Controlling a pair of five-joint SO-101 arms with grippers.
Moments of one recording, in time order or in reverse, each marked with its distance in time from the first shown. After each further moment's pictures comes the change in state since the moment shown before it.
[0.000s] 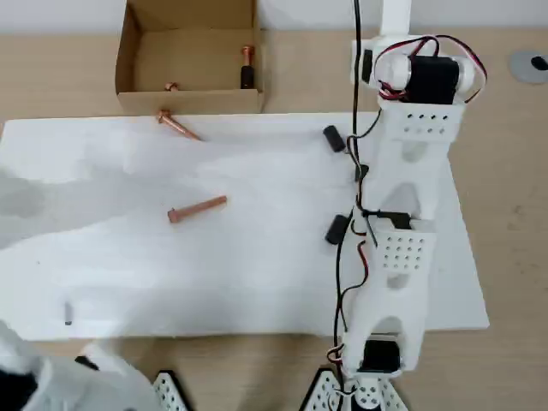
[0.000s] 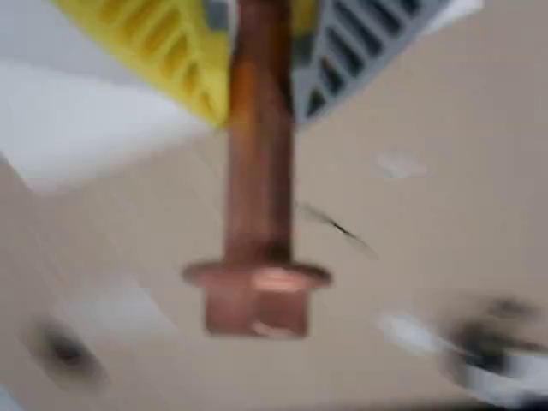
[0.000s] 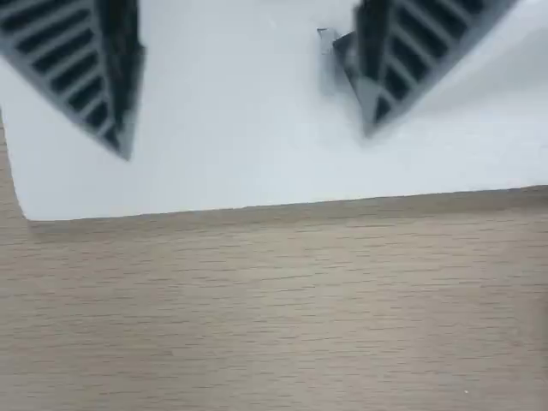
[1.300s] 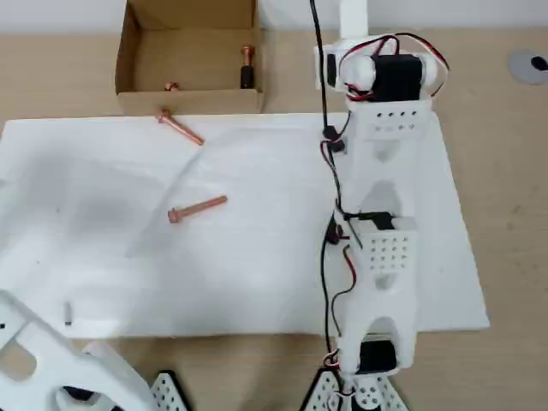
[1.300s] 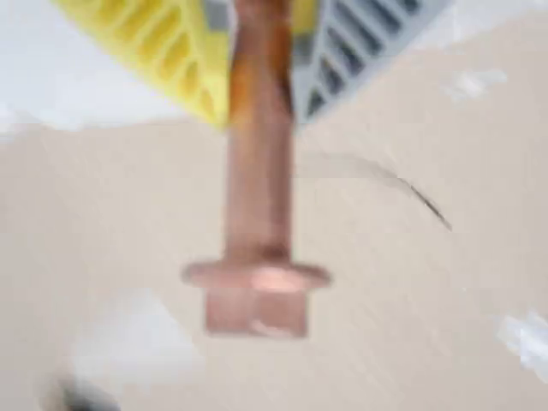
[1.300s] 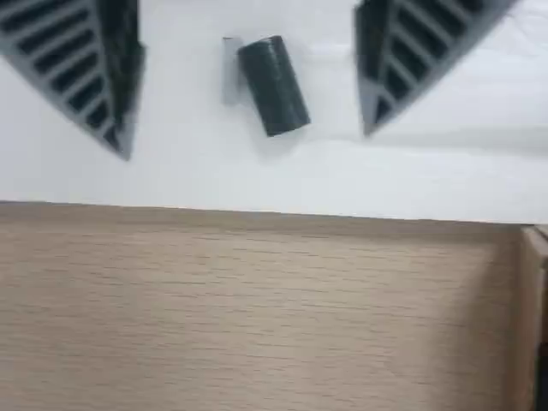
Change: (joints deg) left arm 13.3 0.4 52.9 -49.1 -3.2; right arm -6.4 0.0 1.7 0.0 0.0
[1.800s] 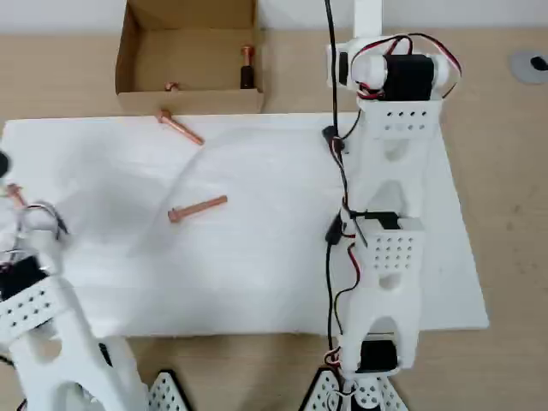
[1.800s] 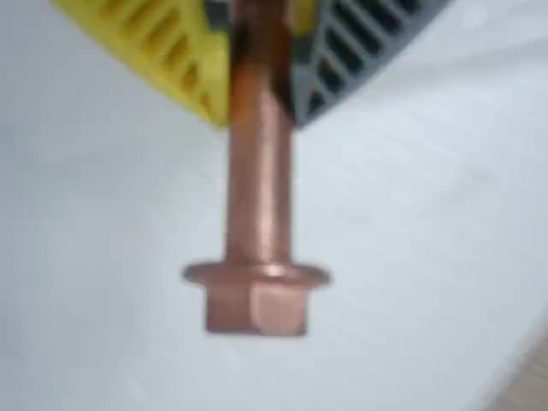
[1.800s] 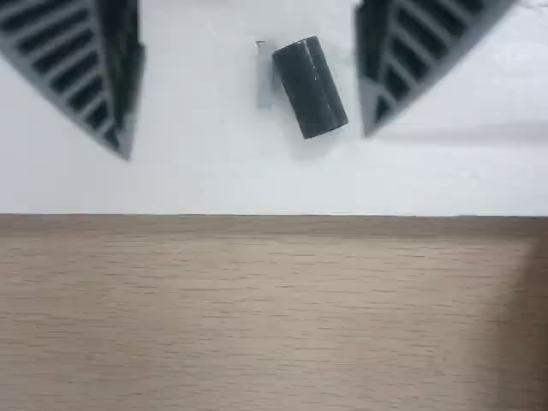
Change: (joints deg) left arm 21.6 0.1 19.7 -0.1 -7.1; right arm 1.9 0.0 0.0 0.0 0.0
